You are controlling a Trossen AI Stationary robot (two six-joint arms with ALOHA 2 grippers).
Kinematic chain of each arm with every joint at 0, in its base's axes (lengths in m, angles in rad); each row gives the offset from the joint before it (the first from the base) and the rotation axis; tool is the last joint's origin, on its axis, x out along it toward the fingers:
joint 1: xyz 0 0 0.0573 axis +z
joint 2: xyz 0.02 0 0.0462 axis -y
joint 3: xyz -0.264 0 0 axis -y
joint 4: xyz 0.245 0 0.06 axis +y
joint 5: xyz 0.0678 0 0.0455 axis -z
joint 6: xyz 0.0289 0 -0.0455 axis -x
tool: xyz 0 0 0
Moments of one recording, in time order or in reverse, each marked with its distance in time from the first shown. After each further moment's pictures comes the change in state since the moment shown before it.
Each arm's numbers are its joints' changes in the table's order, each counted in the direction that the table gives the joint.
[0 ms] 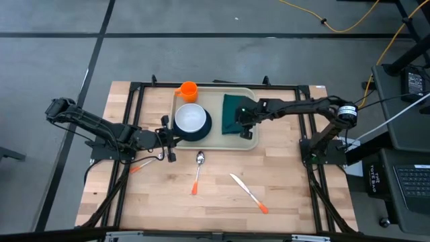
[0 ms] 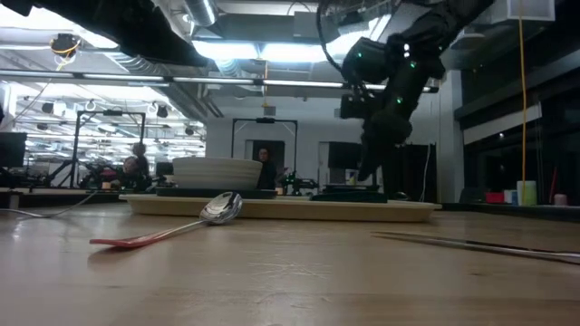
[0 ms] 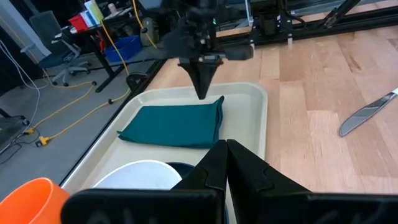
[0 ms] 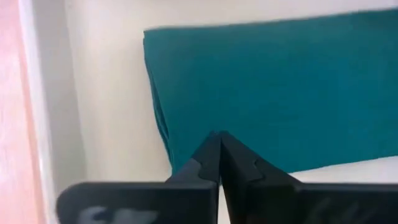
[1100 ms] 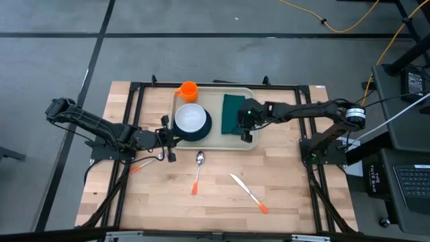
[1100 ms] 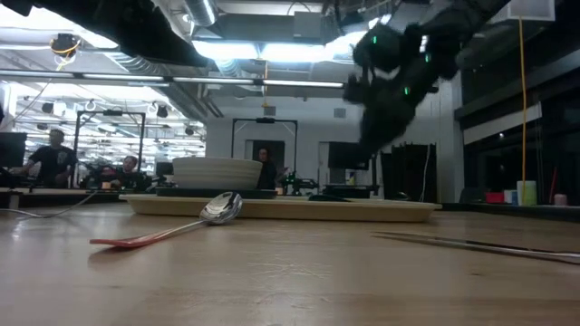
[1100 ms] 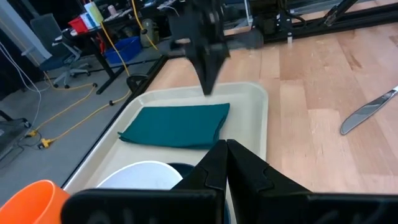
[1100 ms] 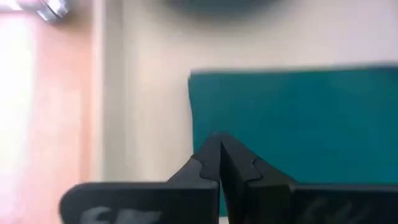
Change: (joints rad) left arm 0.000 0.000 0.000 0.000 0.000 -0.018; right arm 0.033 0.104 -0.090 -0.179 -0.087 -0.012
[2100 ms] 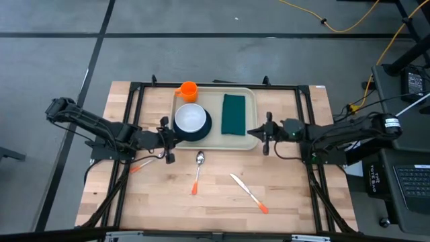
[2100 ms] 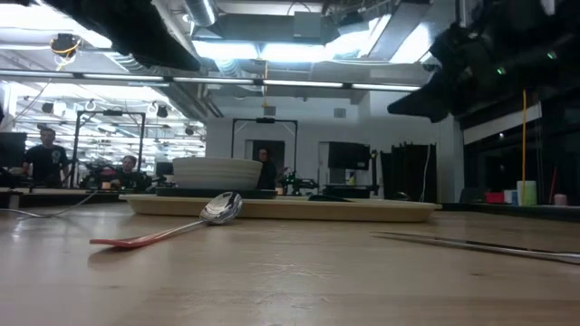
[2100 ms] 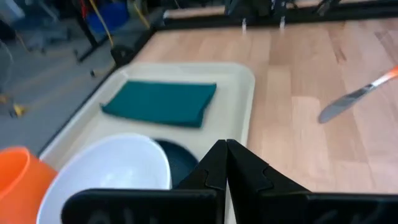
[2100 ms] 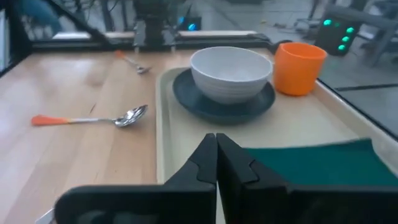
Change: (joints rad) left arm -0.011 0.000 0.068 0.195 0.044 0.185; right arm 0.242 0.540 -0.653 -0.771 0.229 -0.158
